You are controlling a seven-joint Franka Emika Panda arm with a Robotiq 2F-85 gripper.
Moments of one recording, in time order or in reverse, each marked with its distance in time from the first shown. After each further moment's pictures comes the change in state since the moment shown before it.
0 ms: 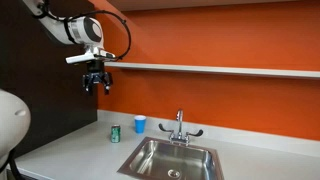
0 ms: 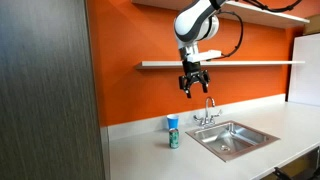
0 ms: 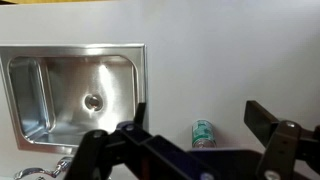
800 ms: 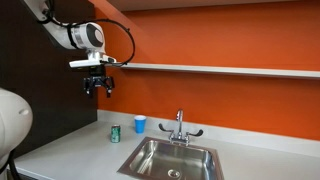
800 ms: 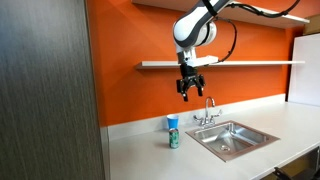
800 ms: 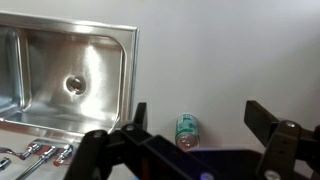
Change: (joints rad) arm 0.037 0.053 -0.037 -0.001 0.001 0.088 -0.121
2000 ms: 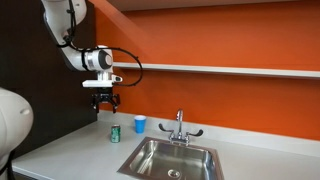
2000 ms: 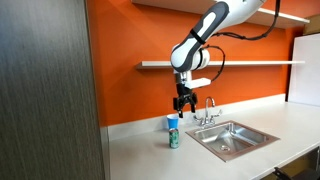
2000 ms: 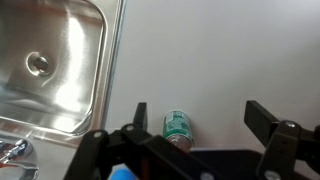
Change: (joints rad) arm 0.012 0.242 -0.049 0.024 0.001 0.229 -0.130
